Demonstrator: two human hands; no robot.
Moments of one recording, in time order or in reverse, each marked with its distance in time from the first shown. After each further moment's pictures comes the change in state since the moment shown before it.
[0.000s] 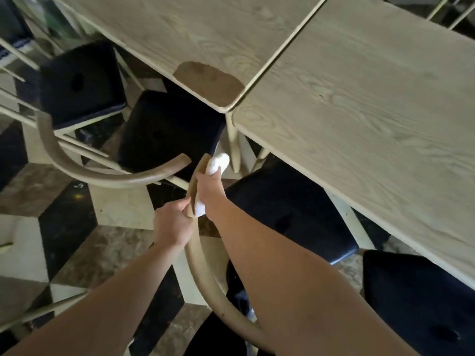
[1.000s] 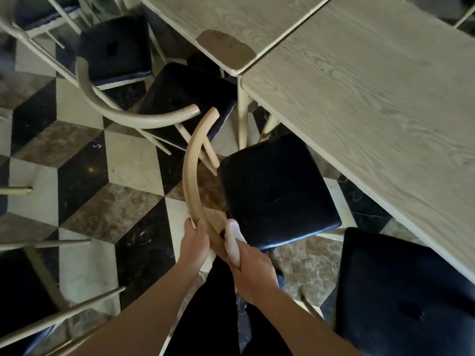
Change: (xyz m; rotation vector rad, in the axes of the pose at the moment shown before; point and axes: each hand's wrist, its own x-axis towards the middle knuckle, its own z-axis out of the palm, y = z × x) left_hand -0.206 -0.018 0.094 -0.682 -0.116 -0.636; right_hand -0.164 0.261 -0.207 -1.273 -0.037 -0.518
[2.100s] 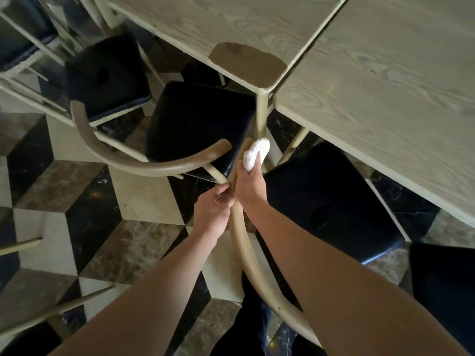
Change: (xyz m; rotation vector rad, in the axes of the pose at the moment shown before) left_hand 0.158 0.168 -0.062 0.272 -0.144 0.493; right_hand 0.297 -0.175 -0.085 1.018 0.378 0.302
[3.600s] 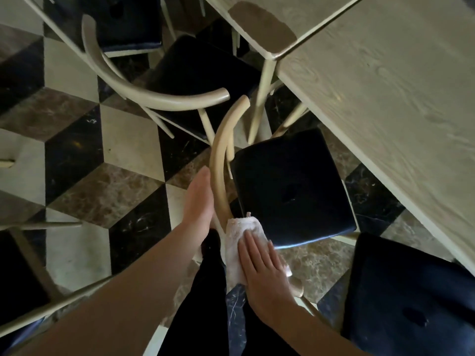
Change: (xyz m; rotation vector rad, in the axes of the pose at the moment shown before) left_hand -0.127 -0.032 0.042 -0.596 0.148 -0.363; right_hand -0.215 0.201 -0.186 -1.464 -0.358 -0.831
